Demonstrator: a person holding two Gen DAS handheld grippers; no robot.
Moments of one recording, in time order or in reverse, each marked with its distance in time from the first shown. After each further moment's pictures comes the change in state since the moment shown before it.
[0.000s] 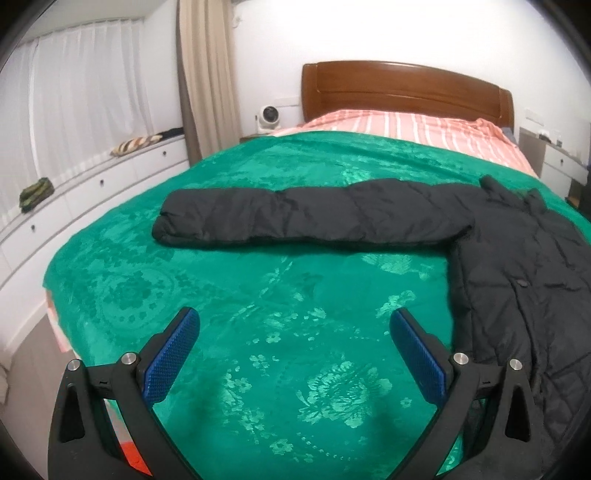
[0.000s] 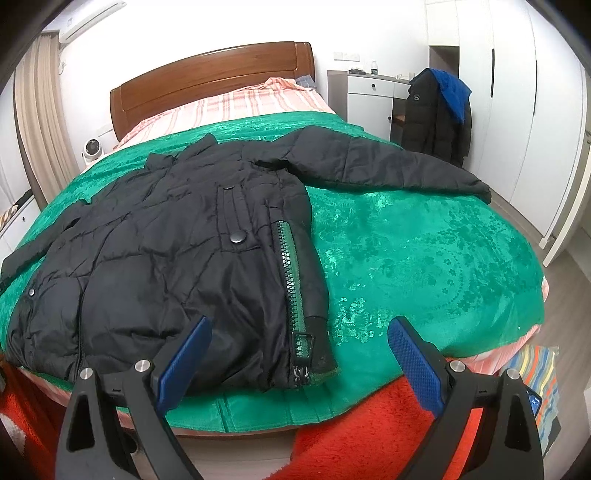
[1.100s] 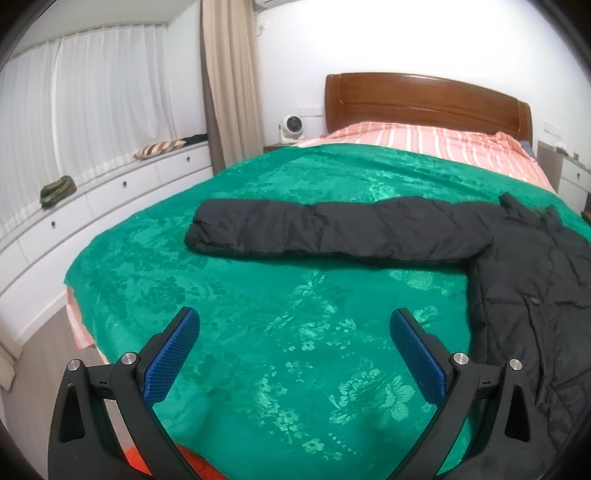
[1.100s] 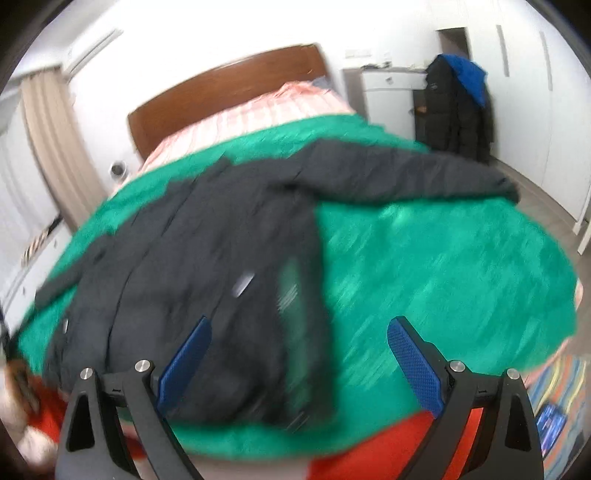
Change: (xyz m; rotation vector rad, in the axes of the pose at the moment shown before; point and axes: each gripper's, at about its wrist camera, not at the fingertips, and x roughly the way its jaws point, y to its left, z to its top) left arm -0.012 0.013 0.004 -0.038 -0.042 0.079; right arm 0.015 -0.048 0.048 0.099 -0.019 0.163
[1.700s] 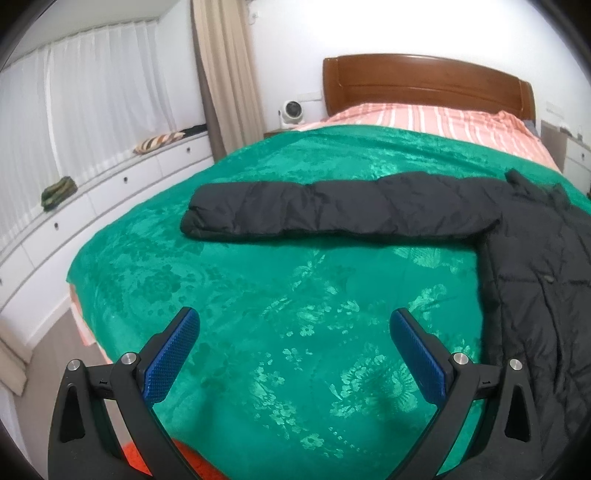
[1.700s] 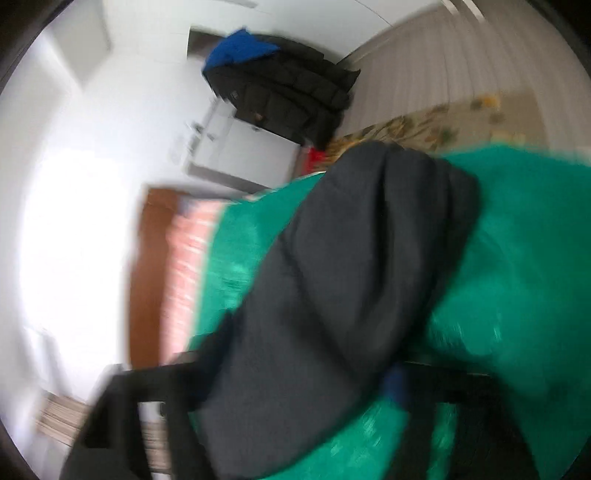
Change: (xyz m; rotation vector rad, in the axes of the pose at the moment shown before) left arm 0.012 -0.012 -0.007 0.045 0.061 0.026; right arm 0.164 -0.284 0.119 0.938 -0.114 0.045
